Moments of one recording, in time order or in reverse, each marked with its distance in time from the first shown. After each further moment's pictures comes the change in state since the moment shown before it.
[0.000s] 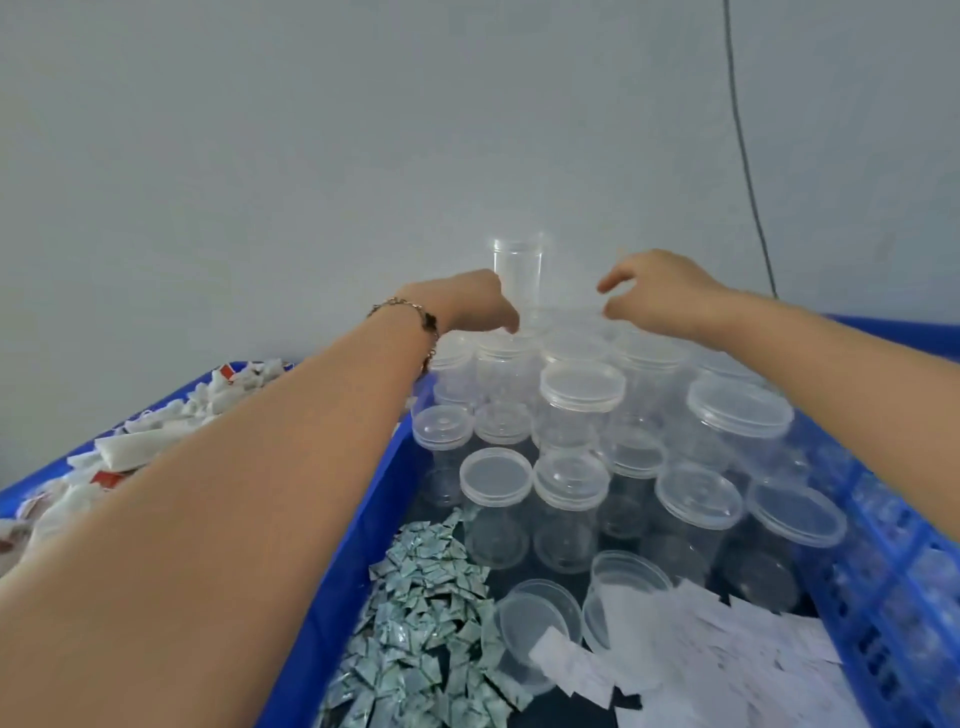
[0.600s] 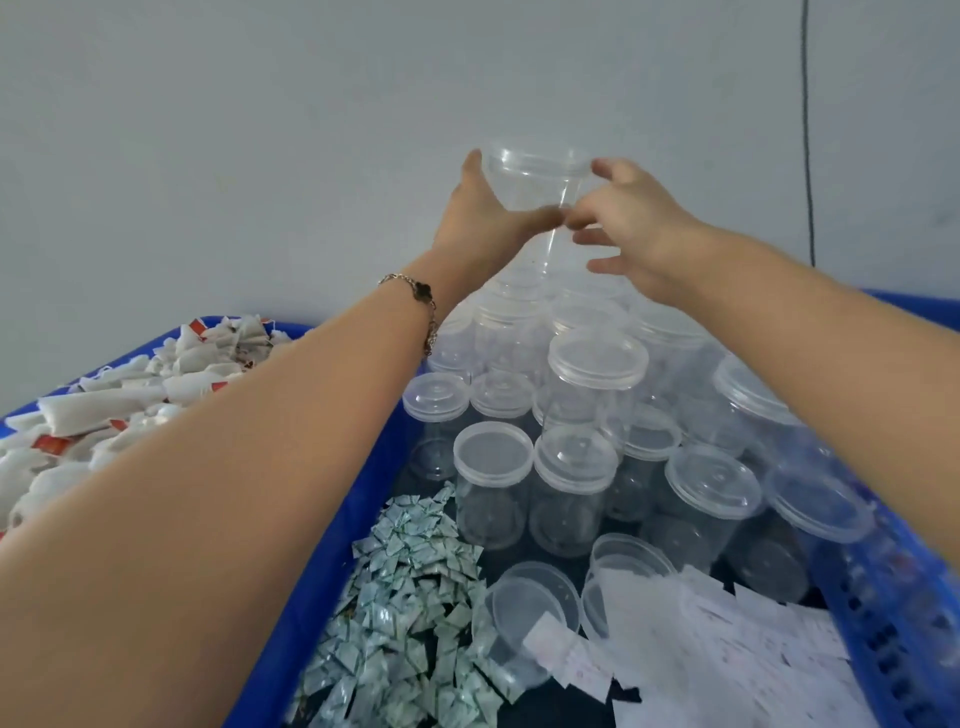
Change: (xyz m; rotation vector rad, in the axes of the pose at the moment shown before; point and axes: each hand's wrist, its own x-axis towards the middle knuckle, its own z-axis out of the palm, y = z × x) left_hand 0.025 0.002 0.020 -0.726 0.415 0.066; right_hand 0.039 -0.031 0.033 0.725 -0.011 0.133
